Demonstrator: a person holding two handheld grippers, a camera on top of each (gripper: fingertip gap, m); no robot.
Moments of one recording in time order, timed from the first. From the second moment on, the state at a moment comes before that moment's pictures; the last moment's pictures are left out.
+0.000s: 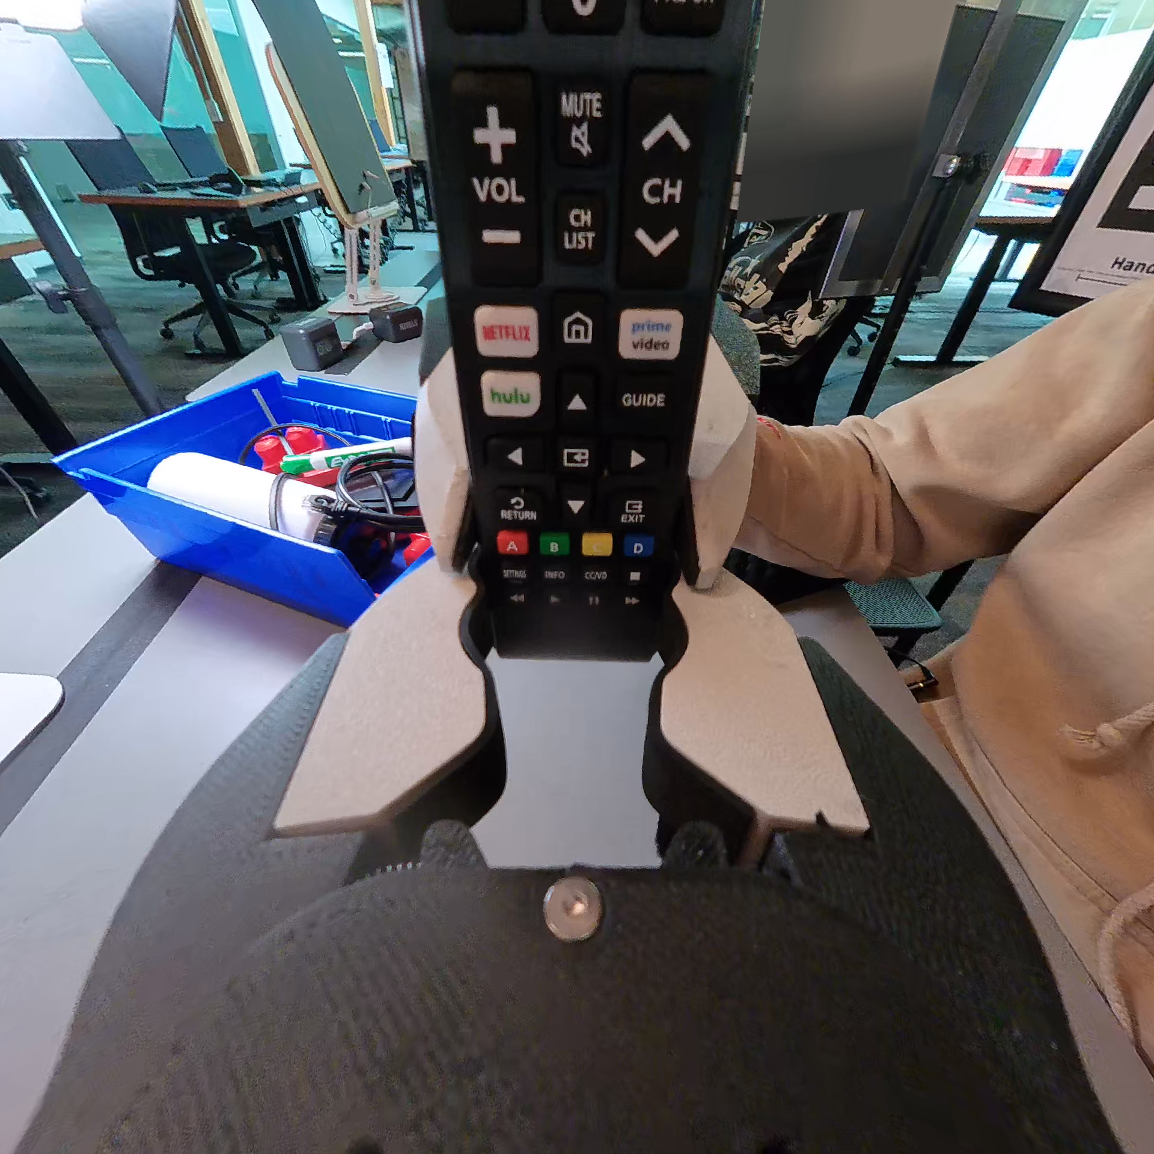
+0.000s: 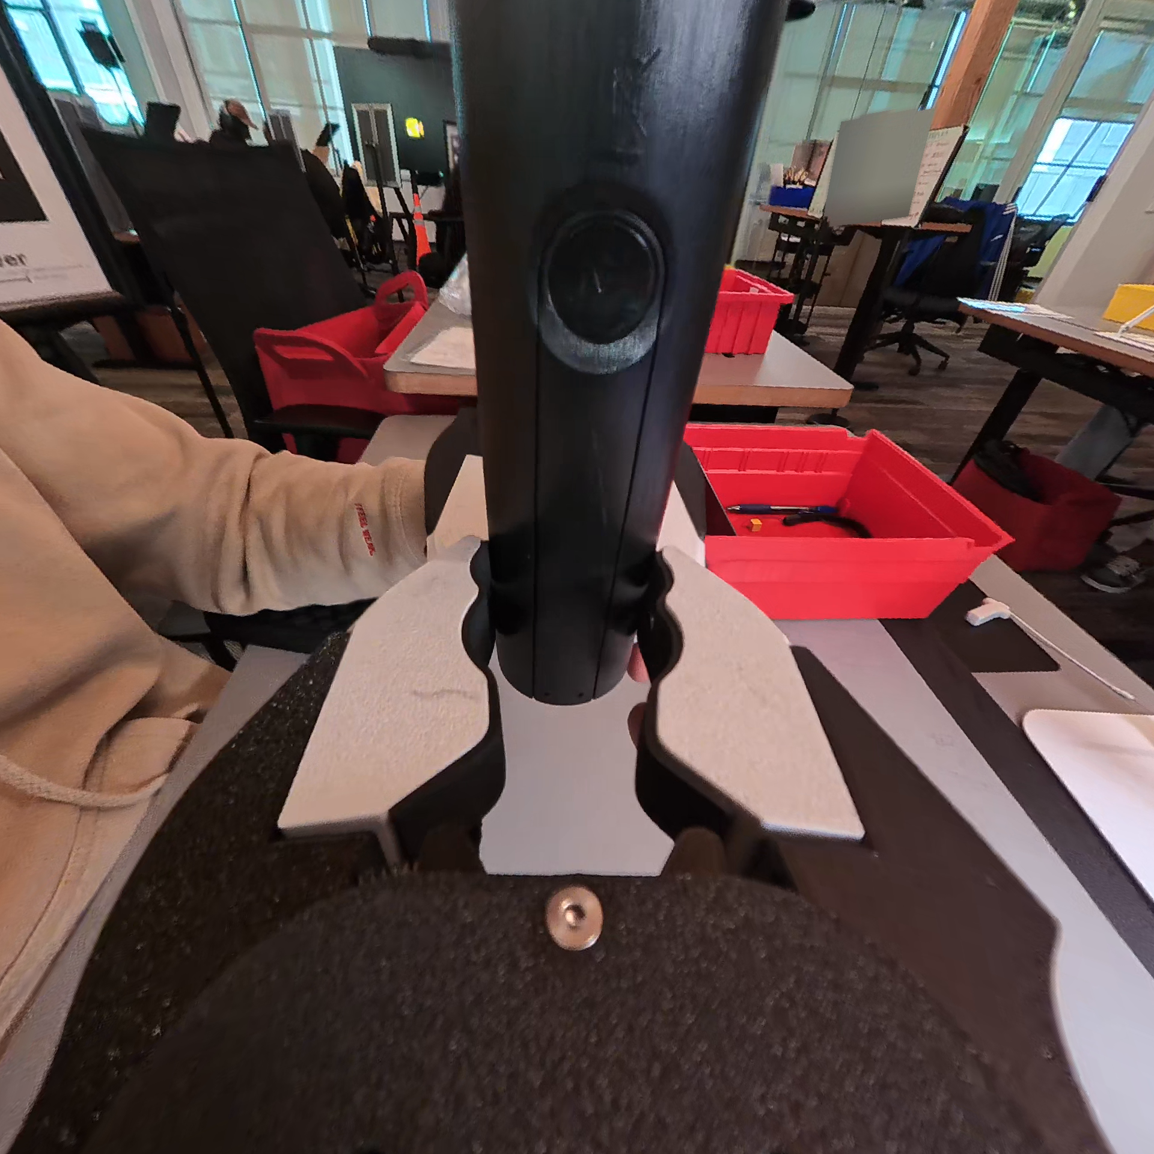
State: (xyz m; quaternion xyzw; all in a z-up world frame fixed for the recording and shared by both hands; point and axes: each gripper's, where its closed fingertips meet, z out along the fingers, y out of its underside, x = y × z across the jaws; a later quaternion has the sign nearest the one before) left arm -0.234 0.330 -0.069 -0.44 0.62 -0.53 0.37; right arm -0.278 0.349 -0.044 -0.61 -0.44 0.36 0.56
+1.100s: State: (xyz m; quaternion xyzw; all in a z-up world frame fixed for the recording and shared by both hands) left arm -0.260 0.330 -0.050 -0.44 0.64 -0.49 0.39; right arm -0.292 0.346 -0.072 -0.63 -0.48 0.31 0.53
